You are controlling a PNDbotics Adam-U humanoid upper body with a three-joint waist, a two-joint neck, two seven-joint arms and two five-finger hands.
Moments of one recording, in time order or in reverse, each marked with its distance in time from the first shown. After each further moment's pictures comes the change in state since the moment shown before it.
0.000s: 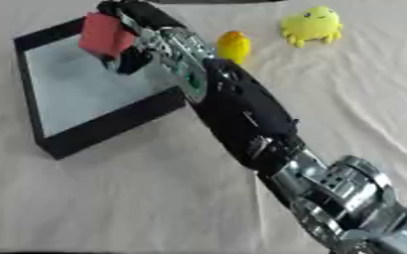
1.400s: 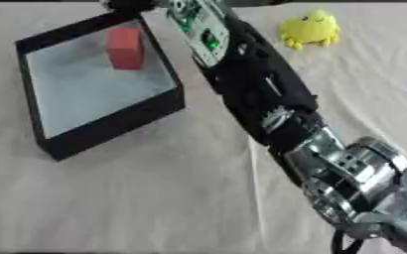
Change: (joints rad) left arm 0.010 -0.001 0.001 0.006 -0.004 0.002 -0.011; right arm -0.075 -0.111 -0.013 -0.098 -0.277 0.103 -0.004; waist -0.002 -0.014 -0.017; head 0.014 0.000
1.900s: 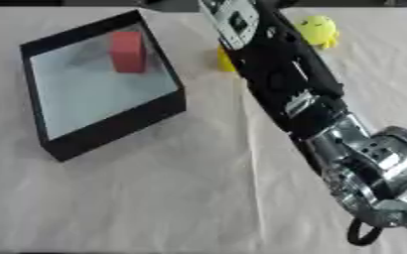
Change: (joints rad) left arm 0.007 0.000 0.005 0.000 -0.001 0.000 0.001; right arm -0.013 -0.036 -0.049 0.056 0.046 -0.001 0.101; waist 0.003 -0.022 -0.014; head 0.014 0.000
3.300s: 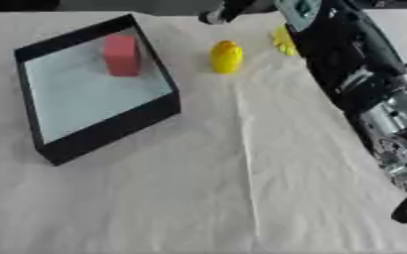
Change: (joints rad) left arm 0.008 0.002 0.007 0.001 -0.008 0.000 0.001; right arm -0.022 -0.212 0.022 0.134 0.015 -0.249 0.367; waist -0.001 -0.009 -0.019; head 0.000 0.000
